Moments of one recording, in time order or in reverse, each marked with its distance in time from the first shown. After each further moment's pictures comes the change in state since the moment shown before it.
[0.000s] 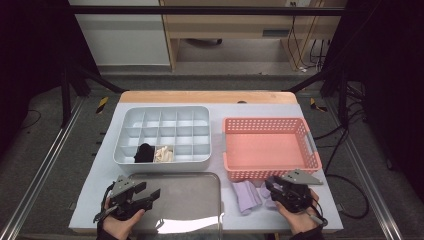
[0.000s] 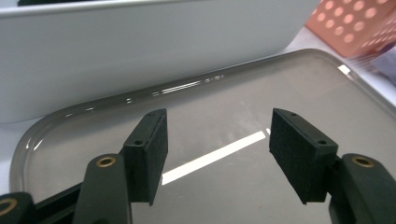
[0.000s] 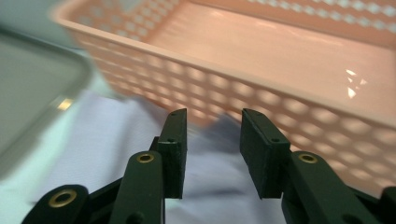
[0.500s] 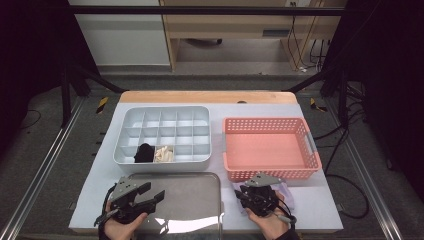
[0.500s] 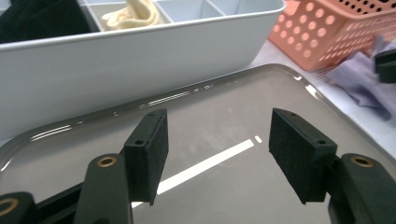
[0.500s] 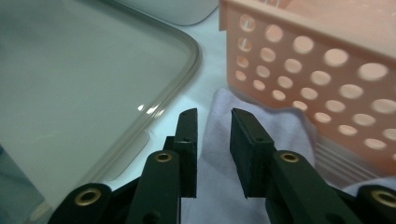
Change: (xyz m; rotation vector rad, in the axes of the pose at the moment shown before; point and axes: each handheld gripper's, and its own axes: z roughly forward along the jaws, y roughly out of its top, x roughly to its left) left arm -0.022 0.009 -0.011 -0.040 -0.056 0.016; right arm 0.062 0.006 0.040 0.116 0.155 -0.074
